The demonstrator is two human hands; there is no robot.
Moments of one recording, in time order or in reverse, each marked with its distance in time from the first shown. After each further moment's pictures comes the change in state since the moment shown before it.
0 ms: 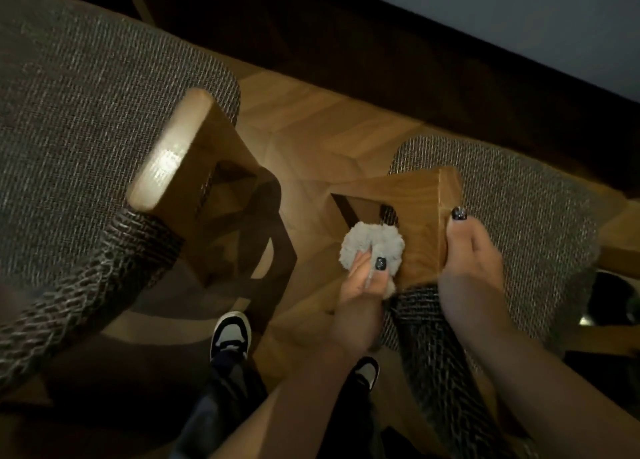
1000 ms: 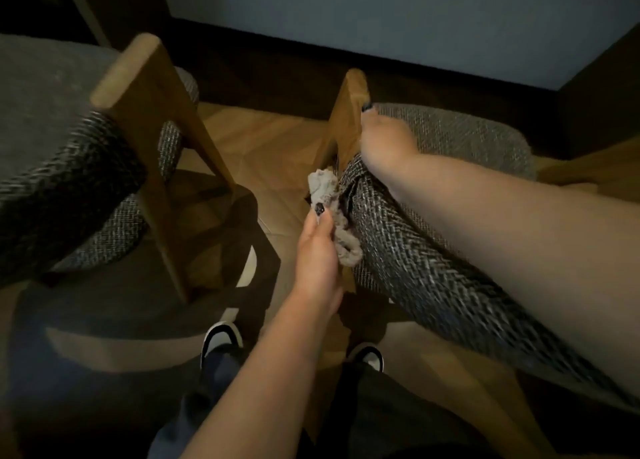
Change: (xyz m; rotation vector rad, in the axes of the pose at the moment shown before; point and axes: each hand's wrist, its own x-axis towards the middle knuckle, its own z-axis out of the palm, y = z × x) left_hand -0.060 -0.037 0.003 -0.282 -0.023 0.115; right_hand -0.022 0.002 -0.005 -0.100 -0.045 0.003
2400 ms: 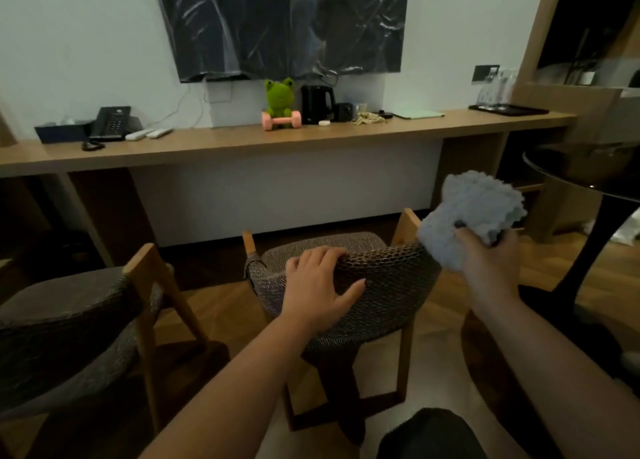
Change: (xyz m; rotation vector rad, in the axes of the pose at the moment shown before) left_hand -0.241 -0.040 0.114 1.718 -0.309 1.316; right_hand -0.298 0.217 -0.272 0.860 0.847 -0.266
